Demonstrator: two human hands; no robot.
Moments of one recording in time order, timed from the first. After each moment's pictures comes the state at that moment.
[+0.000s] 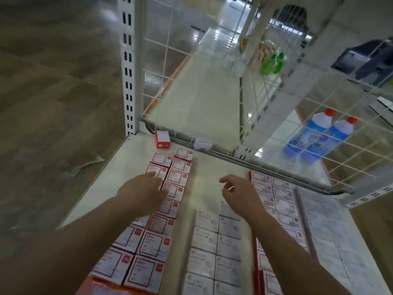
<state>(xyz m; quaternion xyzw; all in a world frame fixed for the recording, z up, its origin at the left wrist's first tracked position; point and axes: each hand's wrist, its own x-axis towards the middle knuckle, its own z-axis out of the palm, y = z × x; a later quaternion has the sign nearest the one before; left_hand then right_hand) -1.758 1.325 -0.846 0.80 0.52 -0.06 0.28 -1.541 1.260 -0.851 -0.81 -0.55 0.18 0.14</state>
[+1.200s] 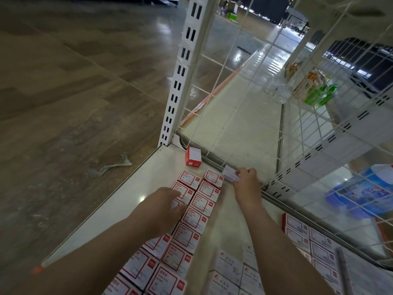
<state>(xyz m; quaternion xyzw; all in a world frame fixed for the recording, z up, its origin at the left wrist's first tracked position) -1.770 1.333 -0.847 0.68 0.57 0.10 0.44 -1.540 1.394 -0.897 -0.81 -0.56 0.07 0.13</state>
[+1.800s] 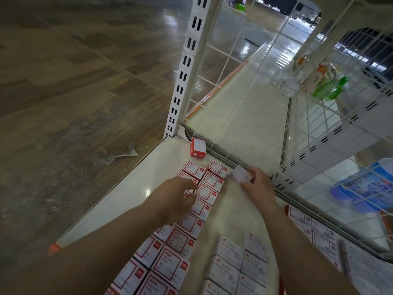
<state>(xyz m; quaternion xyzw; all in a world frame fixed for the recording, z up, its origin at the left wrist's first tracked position) -1.761 1.327 -0.844 0.71 0.55 0.11 0.43 -1.518 1.368 -0.891 -0.80 -0.54 0.18 0.20</state>
